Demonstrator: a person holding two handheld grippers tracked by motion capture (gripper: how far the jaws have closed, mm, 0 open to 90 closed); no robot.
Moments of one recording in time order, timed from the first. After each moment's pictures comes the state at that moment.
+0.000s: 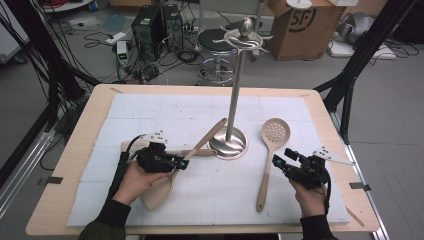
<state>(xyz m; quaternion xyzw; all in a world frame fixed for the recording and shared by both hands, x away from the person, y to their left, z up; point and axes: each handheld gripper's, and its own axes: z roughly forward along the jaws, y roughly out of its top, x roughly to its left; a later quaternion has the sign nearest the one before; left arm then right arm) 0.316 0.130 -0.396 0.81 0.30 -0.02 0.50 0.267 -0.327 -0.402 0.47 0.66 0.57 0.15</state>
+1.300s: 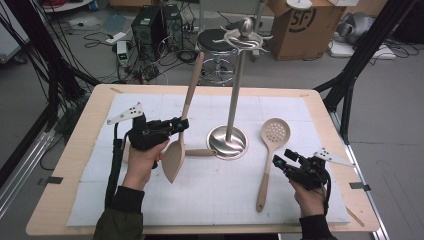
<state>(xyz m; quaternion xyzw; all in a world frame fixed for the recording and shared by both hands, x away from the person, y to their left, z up) 0.333 0.140 -0.338 0.63 0.29 0.02 0.72 0.268 -0.331 -0.409 0.47 0.65 0.58 0.14</state>
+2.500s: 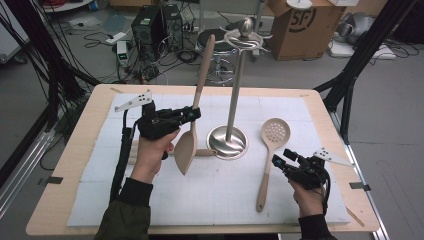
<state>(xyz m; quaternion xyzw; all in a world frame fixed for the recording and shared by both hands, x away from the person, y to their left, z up) 0.341 0.113 -0.310 0.63 0.26 0.01 0.73 0.269 -0.329 -0.409 0.47 0.64 0.59 0.13</state>
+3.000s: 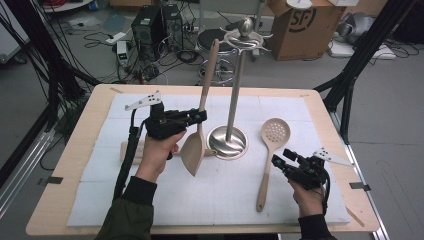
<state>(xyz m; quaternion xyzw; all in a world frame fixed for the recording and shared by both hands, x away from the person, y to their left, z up) 0.348 0.100 -0.315 0.64 0.26 -0.01 0.72 0.269 -0.328 -0.409 0.47 0.64 0.59 0.13</state>
